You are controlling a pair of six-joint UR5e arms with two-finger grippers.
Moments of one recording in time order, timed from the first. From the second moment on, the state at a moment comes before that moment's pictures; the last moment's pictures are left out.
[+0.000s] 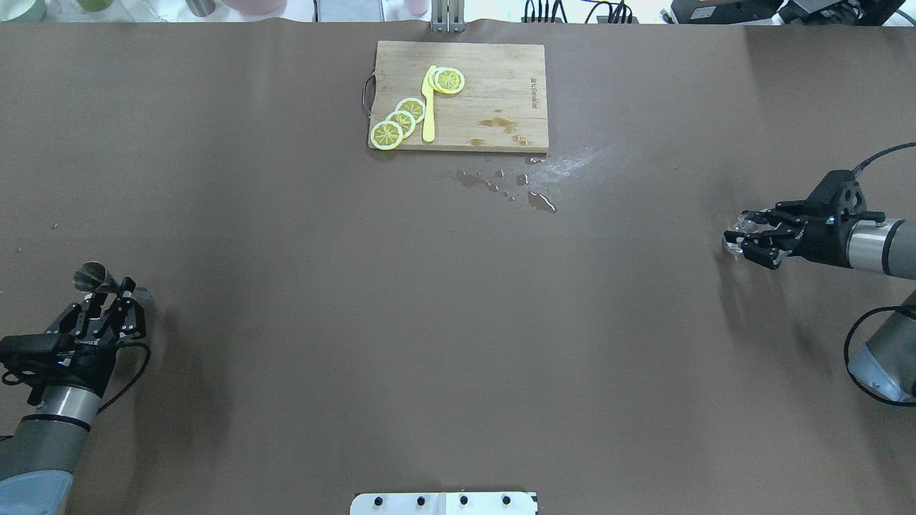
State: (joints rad) left arm -0.10 -1.38 -1.58 -2.59 -0.35 -1.55; right arm 0.85 -1.54 1.26 0.07 1.89 0.48
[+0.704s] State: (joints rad) left arm -0.10 -1.39 -1.58 -2.59 -0.35 -1.55; right arm 0.95 -1.46 1.29 -0.06 2.07 0.47
